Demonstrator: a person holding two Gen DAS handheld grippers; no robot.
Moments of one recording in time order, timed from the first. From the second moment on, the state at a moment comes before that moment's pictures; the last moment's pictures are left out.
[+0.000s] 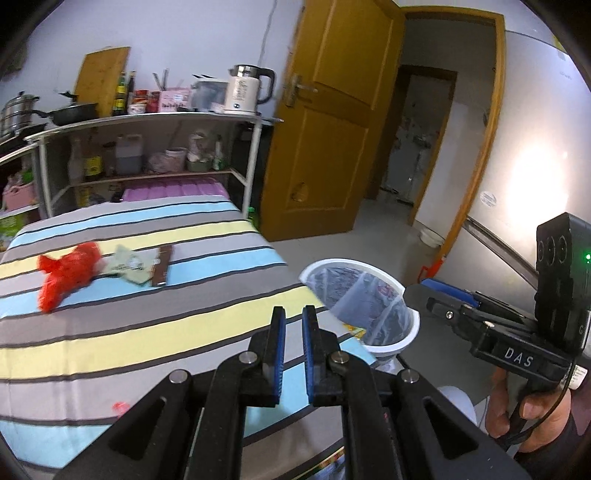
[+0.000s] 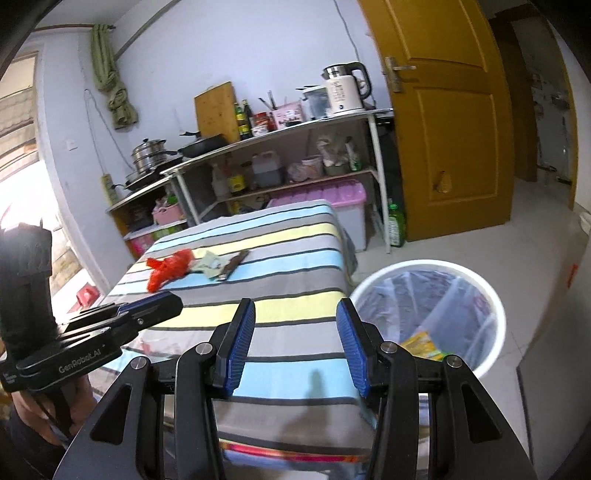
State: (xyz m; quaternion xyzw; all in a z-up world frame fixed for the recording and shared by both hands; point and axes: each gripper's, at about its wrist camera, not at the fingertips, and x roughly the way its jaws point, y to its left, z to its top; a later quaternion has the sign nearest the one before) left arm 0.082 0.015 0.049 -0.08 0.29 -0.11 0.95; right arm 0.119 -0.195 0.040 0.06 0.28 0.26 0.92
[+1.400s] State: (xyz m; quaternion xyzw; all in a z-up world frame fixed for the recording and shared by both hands) left arm 0.060 0.119 -0.027 -0.12 0.33 -0.02 0.94; right arm 0.151 -0.078 0.015 -0.01 0.33 0.35 0.88
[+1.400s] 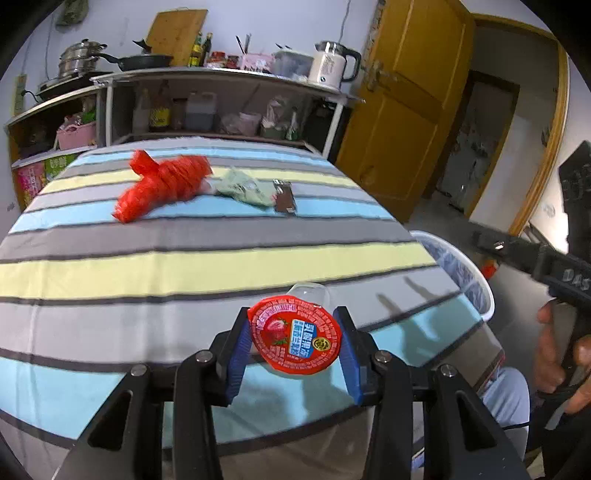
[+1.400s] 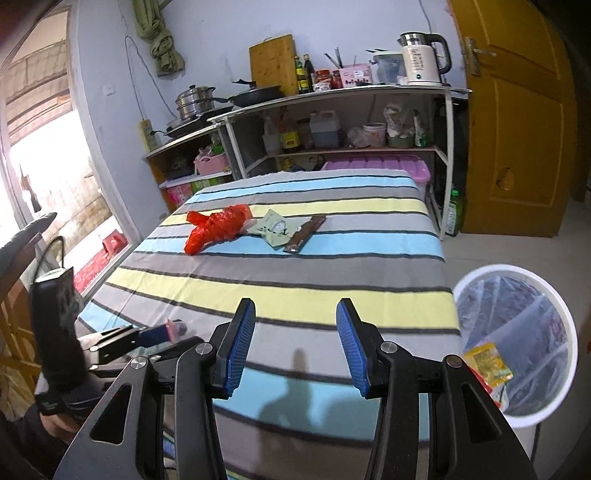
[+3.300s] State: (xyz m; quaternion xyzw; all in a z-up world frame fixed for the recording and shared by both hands) left arm 0.077 0.202 -0.004 -0.17 0.28 0.04 0.94; right arm 0.272 0.084 -0.026 -0.16 0.39 0.45 0.78
